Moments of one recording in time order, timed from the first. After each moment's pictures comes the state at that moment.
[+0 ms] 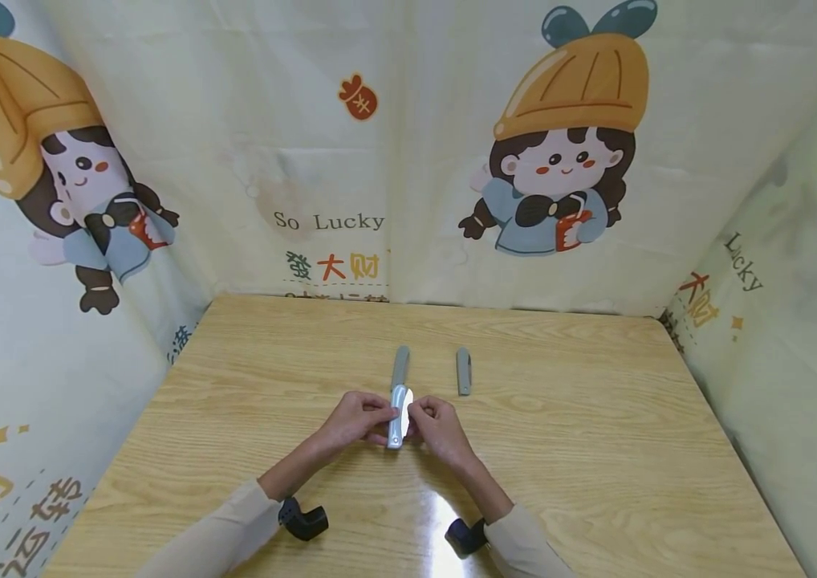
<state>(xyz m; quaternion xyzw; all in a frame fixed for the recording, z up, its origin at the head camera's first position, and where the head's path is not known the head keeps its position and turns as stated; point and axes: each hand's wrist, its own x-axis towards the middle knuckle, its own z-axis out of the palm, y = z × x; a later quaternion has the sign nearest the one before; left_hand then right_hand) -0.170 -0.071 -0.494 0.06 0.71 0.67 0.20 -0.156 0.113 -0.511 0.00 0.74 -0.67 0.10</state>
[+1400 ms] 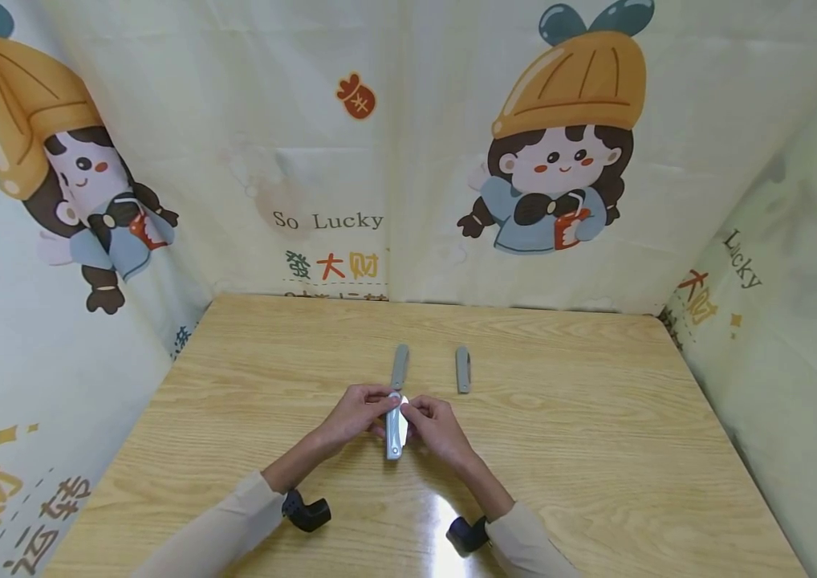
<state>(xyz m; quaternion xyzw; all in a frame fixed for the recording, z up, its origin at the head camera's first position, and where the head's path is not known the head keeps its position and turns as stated) -0.177 -0.069 -0.492 0.11 0.71 0.67 0.19 -0.154 0.119 -0.504 -0.05 0.72 -0.68 0.15</state>
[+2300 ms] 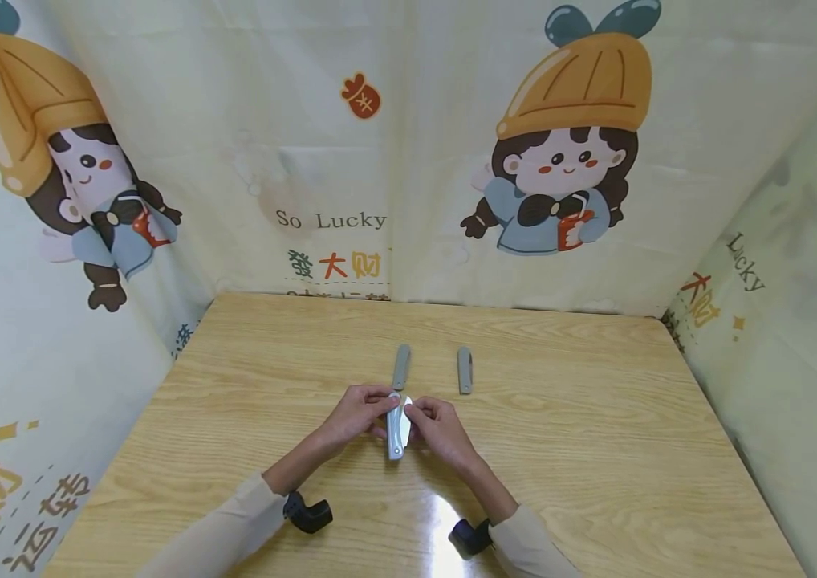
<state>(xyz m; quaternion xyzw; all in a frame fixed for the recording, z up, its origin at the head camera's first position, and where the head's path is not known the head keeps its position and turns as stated) -0.175 -0.072 -0.495 0.09 0.71 0.68 0.18 -0.154 0.120 -0.509 -0.05 0.72 -0.67 0.14</state>
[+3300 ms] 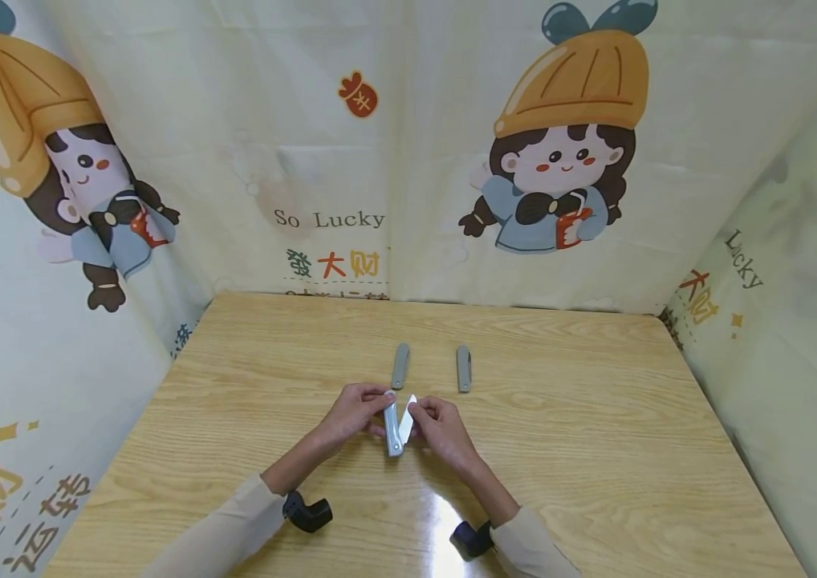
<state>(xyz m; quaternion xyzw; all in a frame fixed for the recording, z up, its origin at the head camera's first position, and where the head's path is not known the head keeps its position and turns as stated) -0.175 -0.072 -0.492 0.06 0.70 0.69 0.18 -0.149 0.119 -0.507 -0.01 0.73 -0.67 0.12</state>
